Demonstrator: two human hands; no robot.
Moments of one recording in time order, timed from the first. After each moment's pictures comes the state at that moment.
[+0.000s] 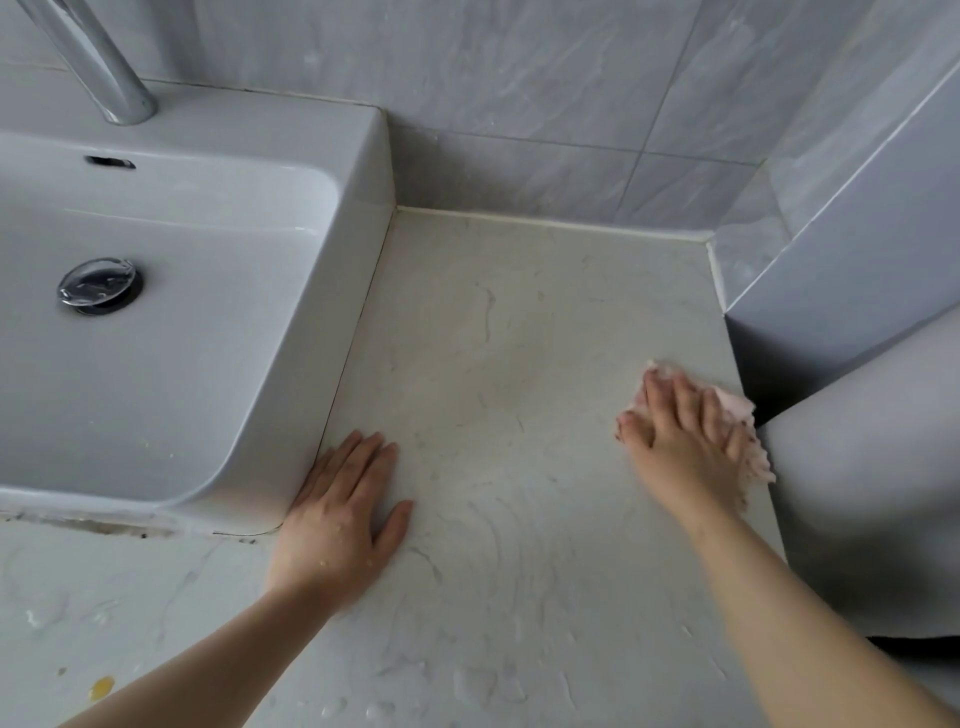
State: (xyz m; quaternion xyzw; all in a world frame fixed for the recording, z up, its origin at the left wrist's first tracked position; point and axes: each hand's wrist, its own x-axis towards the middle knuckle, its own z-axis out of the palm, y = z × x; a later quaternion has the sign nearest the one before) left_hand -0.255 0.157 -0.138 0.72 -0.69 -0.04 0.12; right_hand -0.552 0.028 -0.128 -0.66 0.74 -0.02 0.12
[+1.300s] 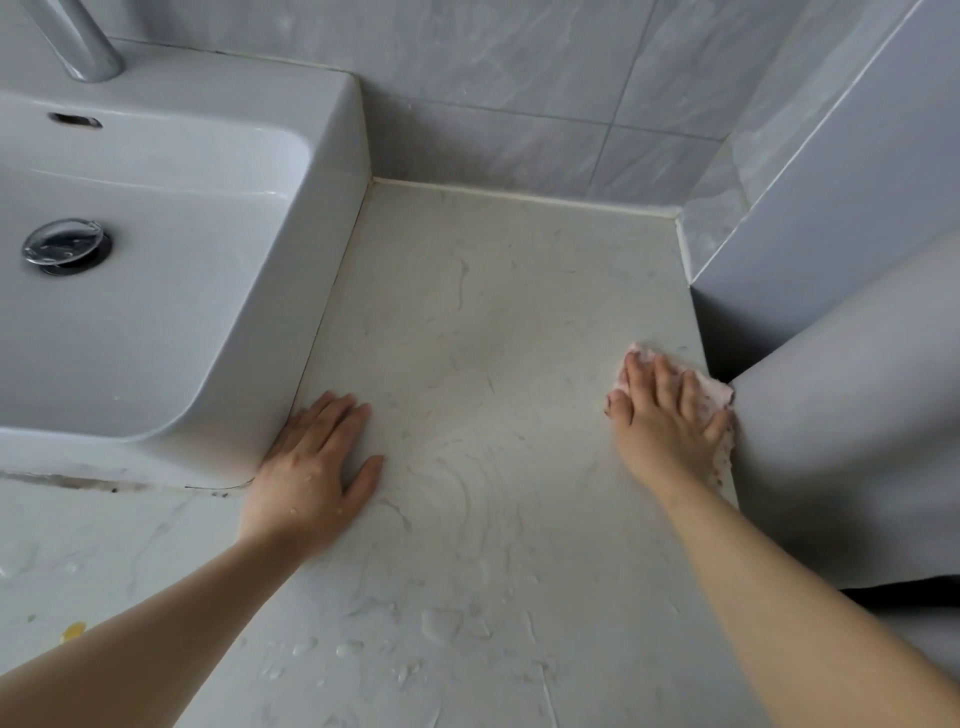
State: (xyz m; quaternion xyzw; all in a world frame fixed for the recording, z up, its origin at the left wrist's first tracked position) left_hand -0.256 0.158 -0.139 0.72 -0.68 -0.02 0.13; right_hand -0.567 0.039 -0.126 -0.66 0.74 0.02 0.13
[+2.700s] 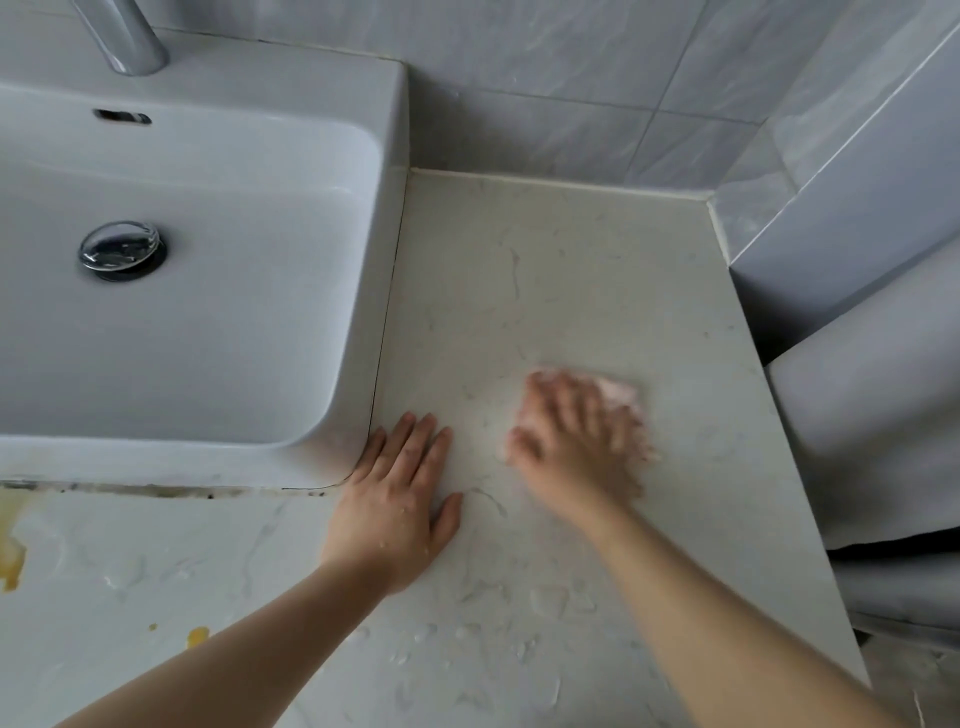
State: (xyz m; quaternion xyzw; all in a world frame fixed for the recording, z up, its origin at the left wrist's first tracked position) left_hand -0.241 0.184 -0.136 0.65 -0.76 -0.05 0.07; right_hand -0.428 0.115 -0.129 -0.74 0.66 0.00 0.11
